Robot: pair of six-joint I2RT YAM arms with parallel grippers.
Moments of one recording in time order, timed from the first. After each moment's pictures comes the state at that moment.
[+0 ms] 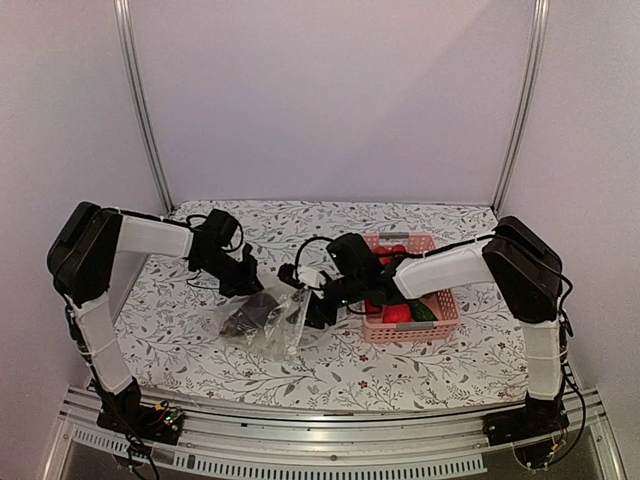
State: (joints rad) left arm -0.39 1.88 1.11 -0.35 0.42 -0.61; right arm 0.93 2.11 1.34 0.12 -0.46 -0.32
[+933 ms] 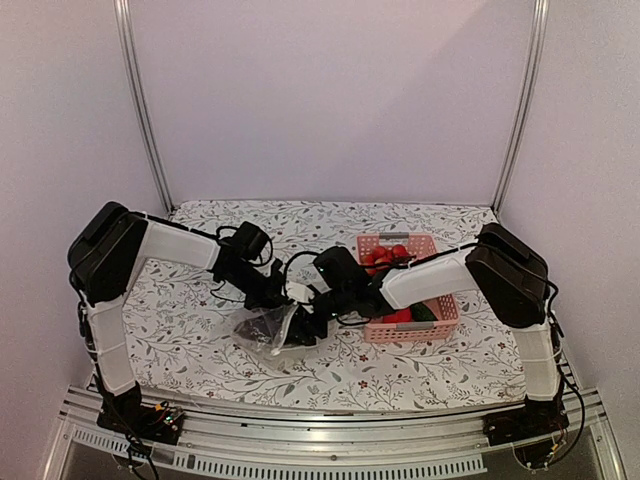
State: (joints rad) left arm -0.57 1.98 1.14 -0.30 0.48 -0.67; right arm 0.98 2.18 1.38 0.13 -0.49 -0.34
